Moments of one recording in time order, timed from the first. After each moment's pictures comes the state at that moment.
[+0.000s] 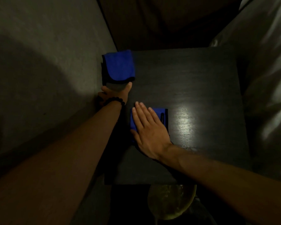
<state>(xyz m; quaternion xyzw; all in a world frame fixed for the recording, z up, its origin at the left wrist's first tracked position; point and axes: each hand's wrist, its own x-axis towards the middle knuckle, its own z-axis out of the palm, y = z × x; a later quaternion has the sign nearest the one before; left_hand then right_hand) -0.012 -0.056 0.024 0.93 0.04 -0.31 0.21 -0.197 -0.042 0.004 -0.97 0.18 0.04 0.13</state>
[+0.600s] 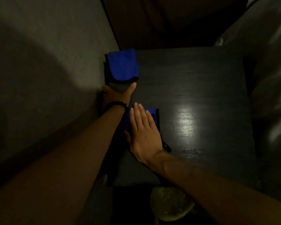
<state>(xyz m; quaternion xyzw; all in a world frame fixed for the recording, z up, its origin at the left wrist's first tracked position) -0.009 -0.049 0.020 0.93 0.01 -0.29 0.25 -0.173 -0.010 0.001 -0.95 0.25 0.05 0.17</state>
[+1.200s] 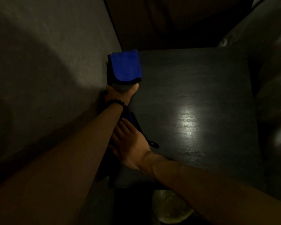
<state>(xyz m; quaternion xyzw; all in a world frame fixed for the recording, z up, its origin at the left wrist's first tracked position) 0.003 -0.046 0.019 0.89 -0.01 -0.35 0.29 -0.147 0.015 0.001 -0.99 0.06 0.03 0.14</state>
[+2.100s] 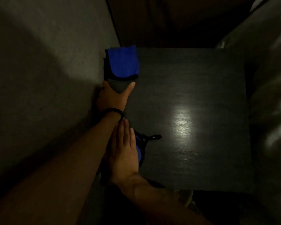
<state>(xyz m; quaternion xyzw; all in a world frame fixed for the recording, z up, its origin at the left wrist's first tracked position) -0.014 -0.029 0.003 0.94 -0.08 -0.19 0.26 -0.164 0.065 0.015 -0.92 0.28 0.14 0.23</state>
